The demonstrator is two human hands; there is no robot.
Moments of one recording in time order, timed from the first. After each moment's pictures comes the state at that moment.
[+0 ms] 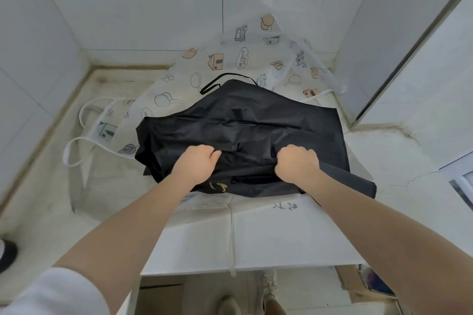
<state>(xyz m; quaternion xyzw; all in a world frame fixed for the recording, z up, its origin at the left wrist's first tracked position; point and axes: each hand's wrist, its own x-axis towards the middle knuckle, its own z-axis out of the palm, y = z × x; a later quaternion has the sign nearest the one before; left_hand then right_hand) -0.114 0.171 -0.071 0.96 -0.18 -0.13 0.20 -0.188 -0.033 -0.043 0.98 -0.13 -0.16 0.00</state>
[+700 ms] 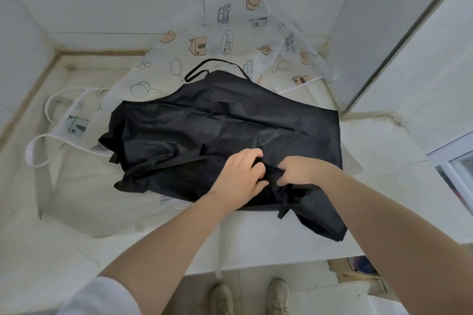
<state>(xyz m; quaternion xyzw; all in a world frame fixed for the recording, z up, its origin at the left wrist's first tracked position) -0.167 0.091 -0.118 0.85 -0.49 0.06 0.20 -0.193 -0.088 -0.073 0.90 -0.12 -0.38 -0.17</state>
